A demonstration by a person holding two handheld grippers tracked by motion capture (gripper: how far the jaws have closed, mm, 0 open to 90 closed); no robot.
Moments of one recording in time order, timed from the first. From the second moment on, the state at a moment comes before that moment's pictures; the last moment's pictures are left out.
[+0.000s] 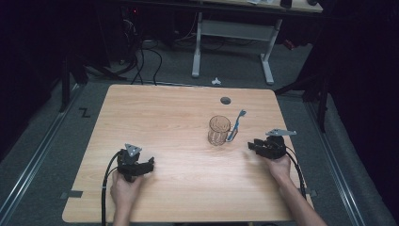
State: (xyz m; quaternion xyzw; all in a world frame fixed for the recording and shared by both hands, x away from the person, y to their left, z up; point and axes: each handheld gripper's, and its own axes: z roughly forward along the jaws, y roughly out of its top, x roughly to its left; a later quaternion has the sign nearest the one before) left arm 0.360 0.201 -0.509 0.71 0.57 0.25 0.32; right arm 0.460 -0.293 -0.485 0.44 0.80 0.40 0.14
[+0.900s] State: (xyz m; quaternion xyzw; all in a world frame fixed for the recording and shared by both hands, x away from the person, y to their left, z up) left arm 0.360 0.201 -0.509 0.71 0.57 0.25 0.32; right arm 0.461 -0.278 -0.501 0.42 0.81 0.36 0.18
